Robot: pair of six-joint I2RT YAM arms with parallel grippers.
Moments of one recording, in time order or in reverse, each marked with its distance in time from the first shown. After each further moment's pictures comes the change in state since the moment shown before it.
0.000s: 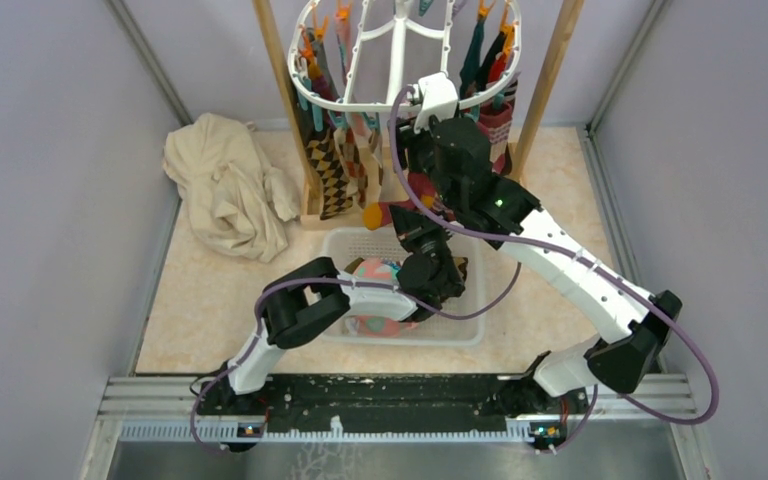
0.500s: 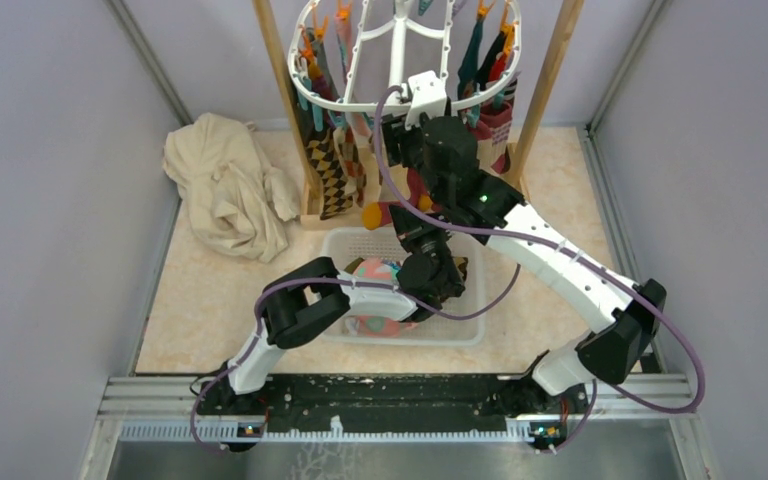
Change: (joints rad) left arm -0.003 0.000 -0.001 0.001 -0.005 0.049; right arm 0.000 0.051 0.000 0.089 0.051 -0.050
